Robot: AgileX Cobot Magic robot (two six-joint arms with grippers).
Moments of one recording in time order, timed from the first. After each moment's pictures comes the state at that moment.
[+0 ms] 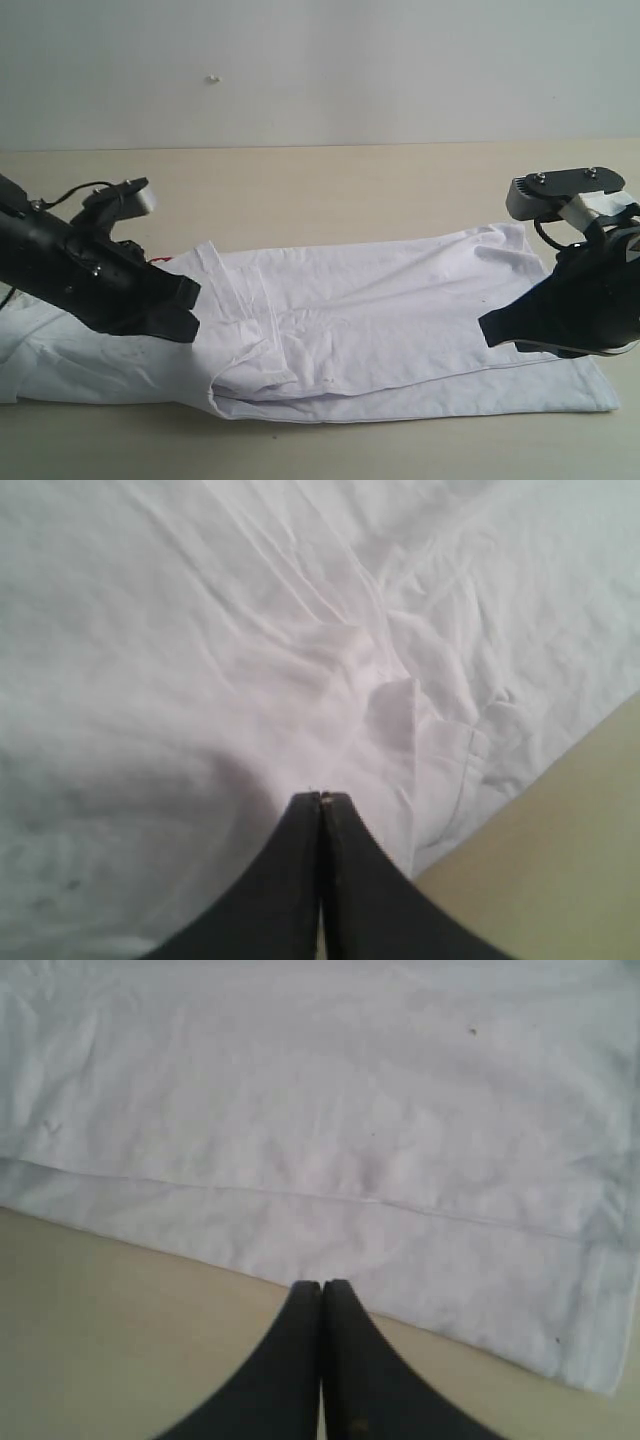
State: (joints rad) left arm -0.31 1.74 -0.85 -0.93 0.65 0.78; right arm 0.20 1.32 -0.64 0.23 0.56 -0.11
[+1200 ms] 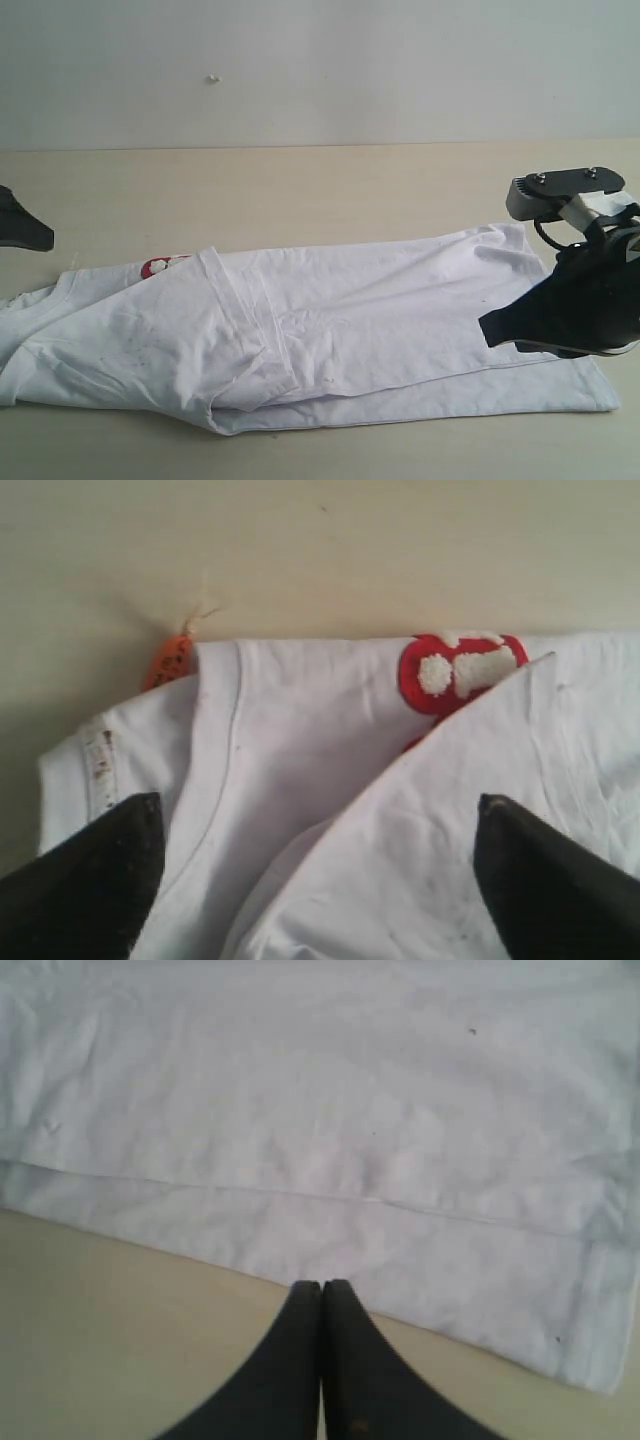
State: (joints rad) left arm 0.23 1.65 -0.91 -0.88 0.74 0.78; right arm 0.20 1.32 -0.64 0.24 0.56 -0.11
